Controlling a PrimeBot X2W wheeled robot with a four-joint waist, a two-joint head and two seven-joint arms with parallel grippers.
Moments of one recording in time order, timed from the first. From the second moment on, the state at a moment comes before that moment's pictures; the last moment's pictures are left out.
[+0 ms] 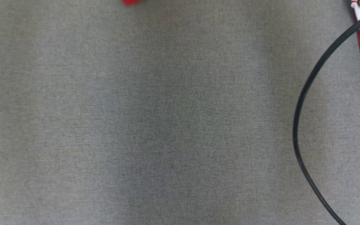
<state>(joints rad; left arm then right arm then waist) -1.80 0.42 -0.65 0.65 -0.58 -0.13 -0.18 -1.77 -0.24 0.71 0.90 0.95 0.13 -0.19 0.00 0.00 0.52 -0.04</state>
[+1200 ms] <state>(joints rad) -0.31 0.42 -0.42 -0.21 -0.68 0.21 -0.26 -0.63 -0.68 0.98 0.08 1.19 0.13 -0.26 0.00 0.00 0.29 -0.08</state>
